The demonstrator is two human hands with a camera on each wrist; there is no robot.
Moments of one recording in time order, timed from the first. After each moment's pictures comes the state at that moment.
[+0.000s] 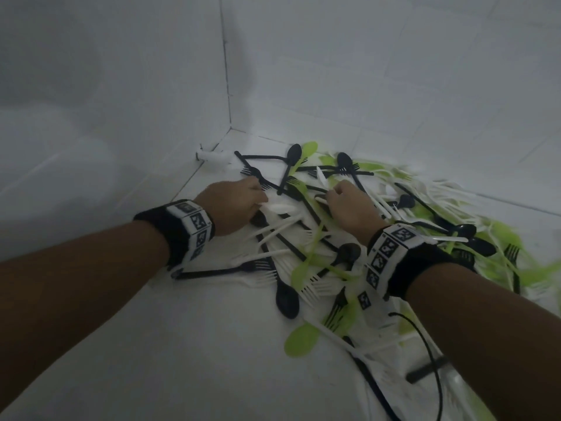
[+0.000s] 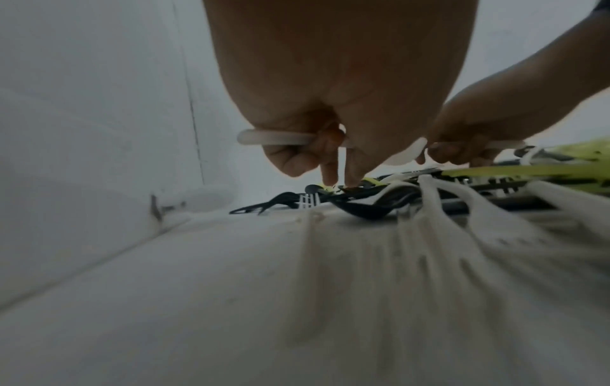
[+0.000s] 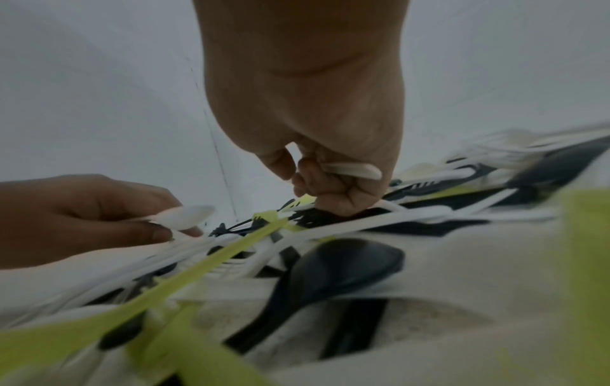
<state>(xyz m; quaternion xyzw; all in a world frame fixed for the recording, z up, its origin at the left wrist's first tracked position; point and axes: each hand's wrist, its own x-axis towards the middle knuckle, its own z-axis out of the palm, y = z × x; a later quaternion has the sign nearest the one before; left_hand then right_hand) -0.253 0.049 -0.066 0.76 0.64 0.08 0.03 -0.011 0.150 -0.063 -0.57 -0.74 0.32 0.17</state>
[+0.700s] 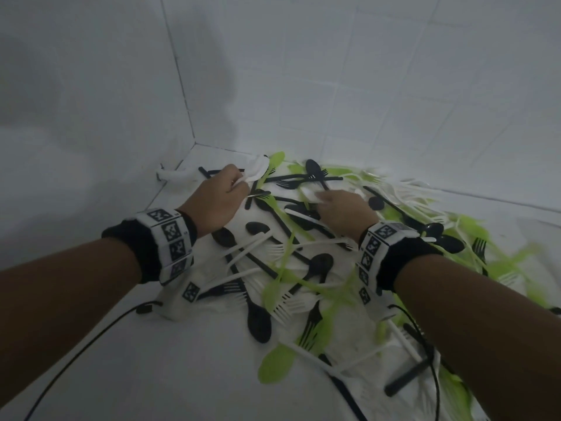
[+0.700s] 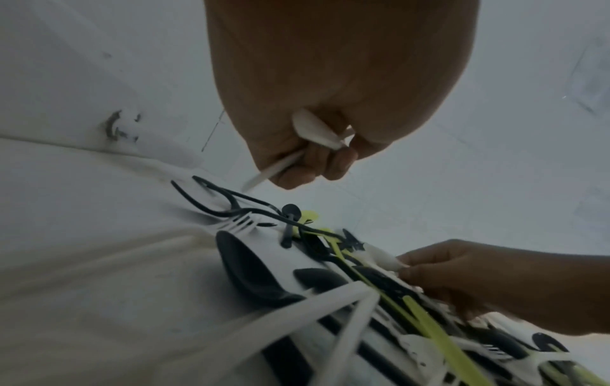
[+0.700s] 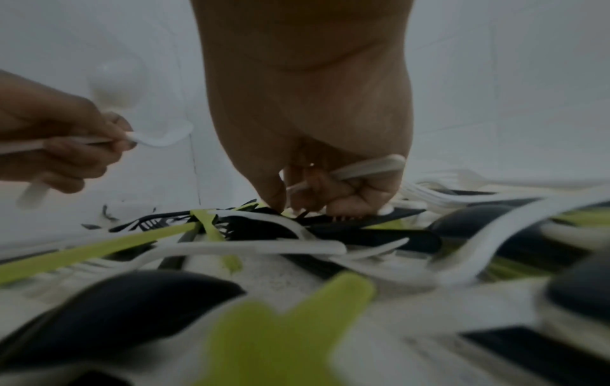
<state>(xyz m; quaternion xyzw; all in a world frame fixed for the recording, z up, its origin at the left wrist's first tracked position) -0.210 0.082 -0.029 0.59 0.70 0.32 0.24 0.025 0.189 -0.061 -0.56 -0.80 0.22 0.04</state>
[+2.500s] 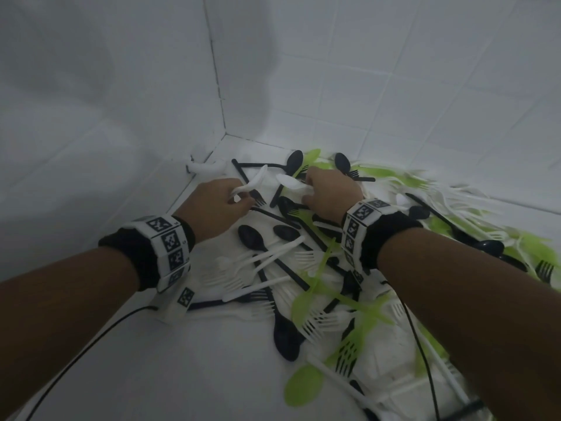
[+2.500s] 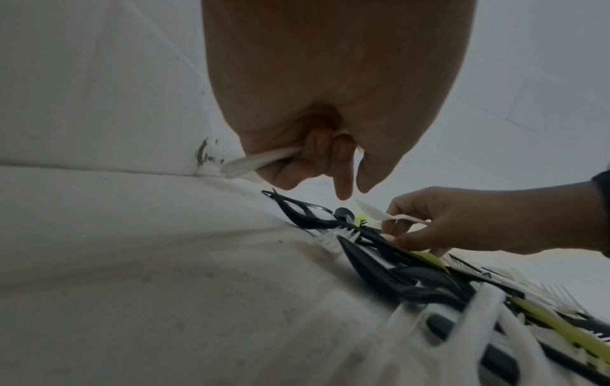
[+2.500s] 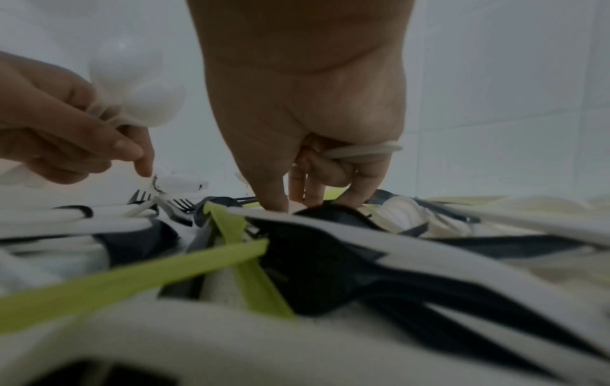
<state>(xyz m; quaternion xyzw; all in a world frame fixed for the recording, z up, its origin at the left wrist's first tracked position) -0.263 0.069 -0.053 0.59 0.74 0.25 0.18 -0.067 0.221 -0.070 -0.46 -0.88 0.11 0.01</state>
